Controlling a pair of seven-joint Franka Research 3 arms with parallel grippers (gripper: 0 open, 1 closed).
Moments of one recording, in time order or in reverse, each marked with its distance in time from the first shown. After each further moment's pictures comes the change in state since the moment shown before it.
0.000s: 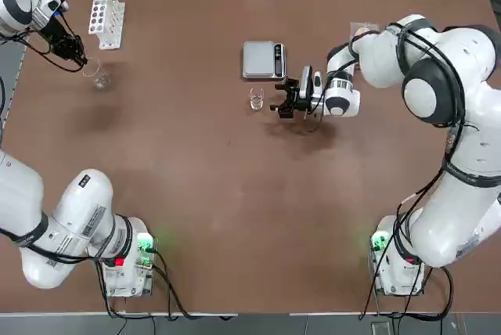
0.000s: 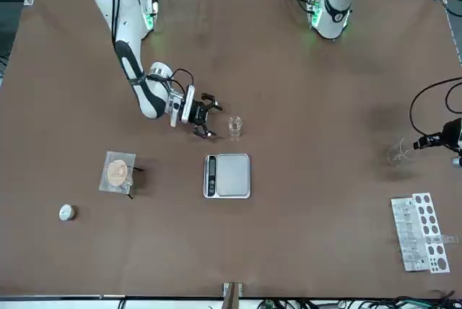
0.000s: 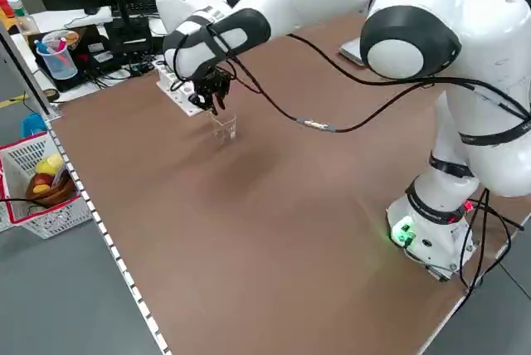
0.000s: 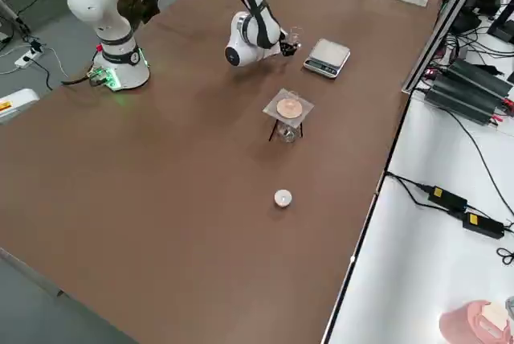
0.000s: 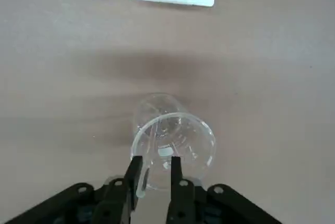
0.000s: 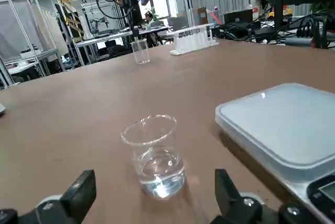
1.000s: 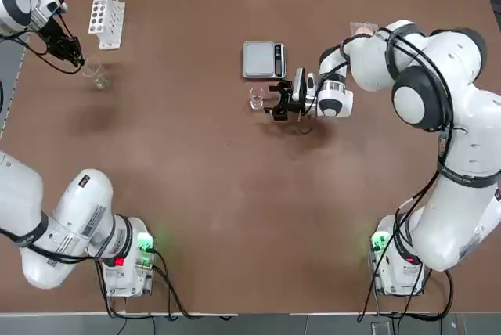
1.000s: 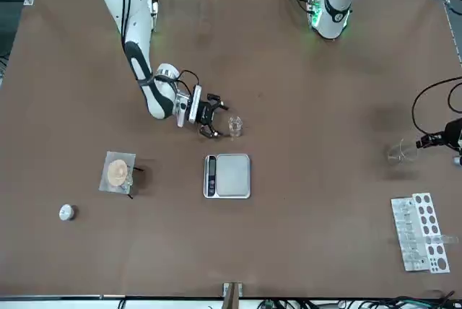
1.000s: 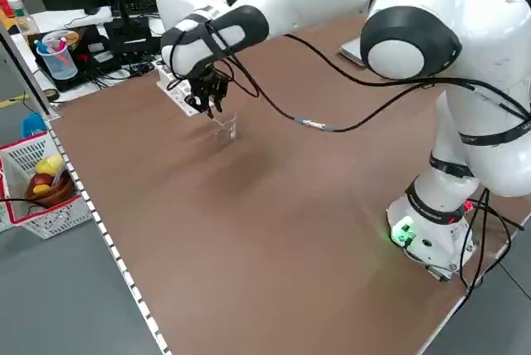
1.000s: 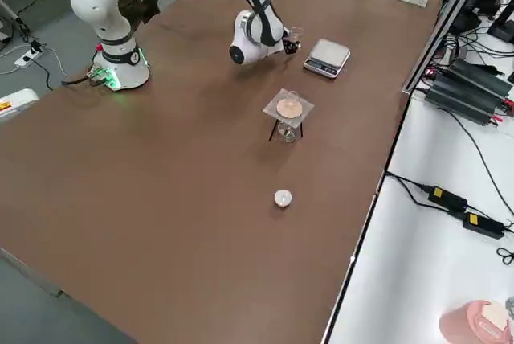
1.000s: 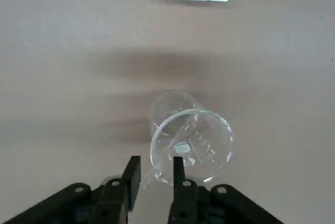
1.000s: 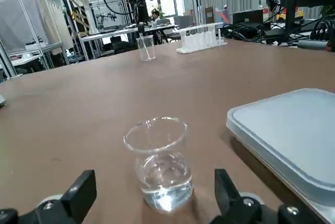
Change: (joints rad) left arm 0.002 0.000 0.001 0.004 0.054 0.001 0.002; right arm 0.093 0.040 -0.058 0.065 0.017 0.001 -0.012
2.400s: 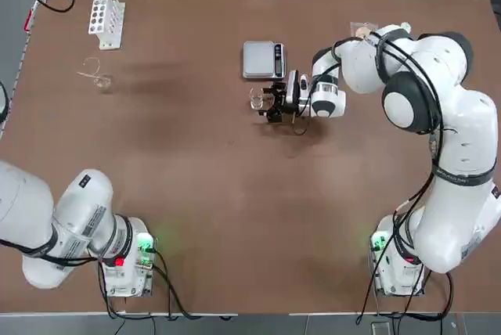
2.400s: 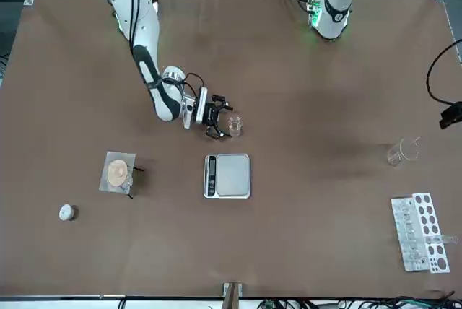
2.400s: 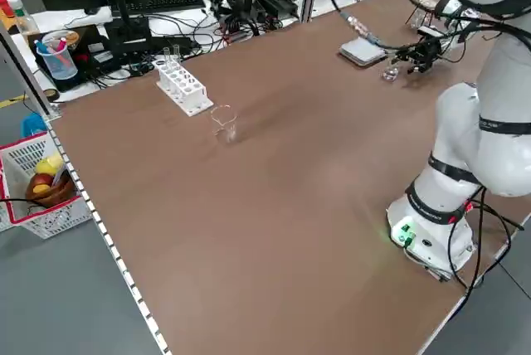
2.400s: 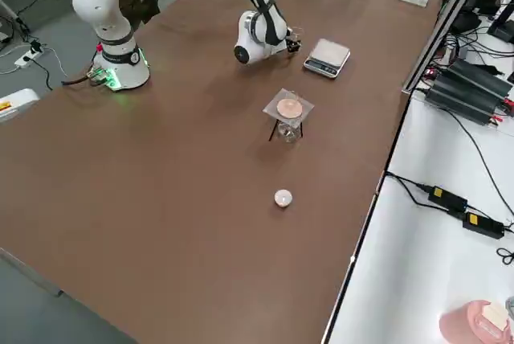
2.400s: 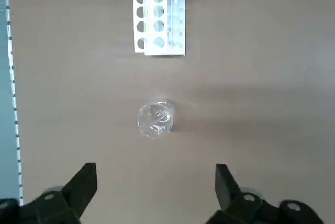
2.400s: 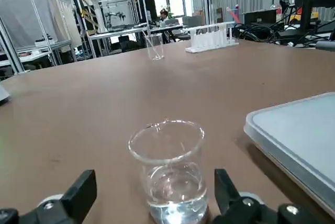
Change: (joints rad) left arm -0.037 -0.403 -0.192 0.117 -0.019 -0.272 -0.155; right arm 0.050 0.050 -0.009 0.068 0.003 0.001 -0.003
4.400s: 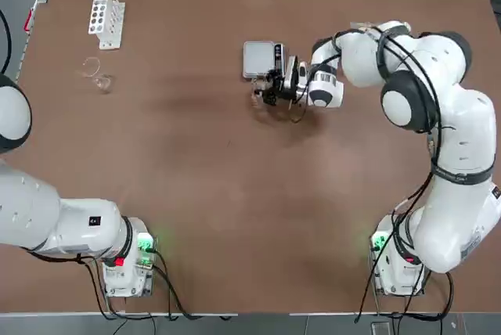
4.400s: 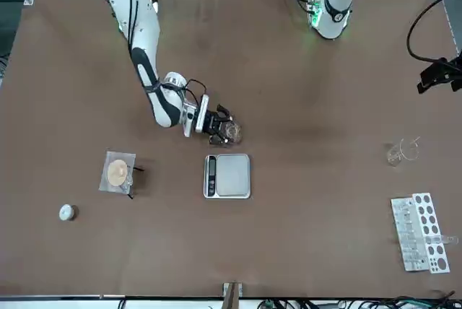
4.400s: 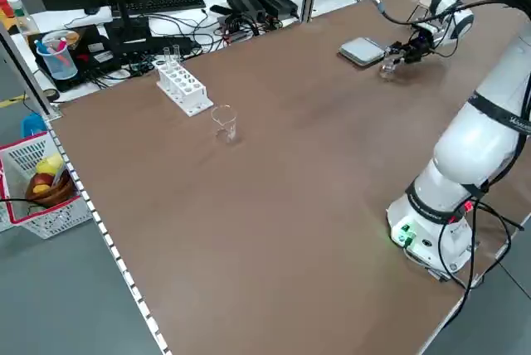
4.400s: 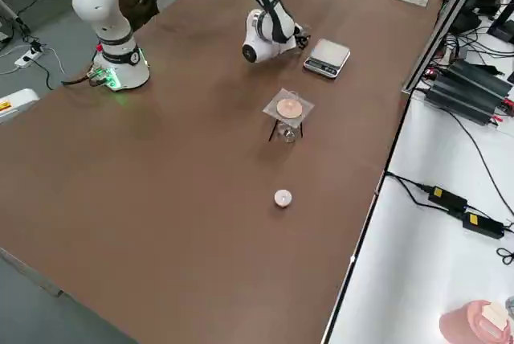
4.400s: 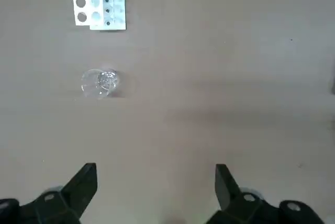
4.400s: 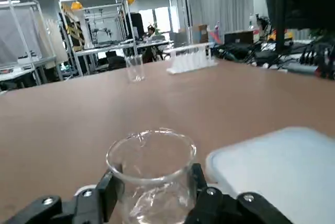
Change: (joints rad) left arm -0.990 -0.146 0.903 0.103 -0.221 -0.269 -0.056; right arm -0.015 -0.011 -0.012 0.079 0.036 0.004 0.050
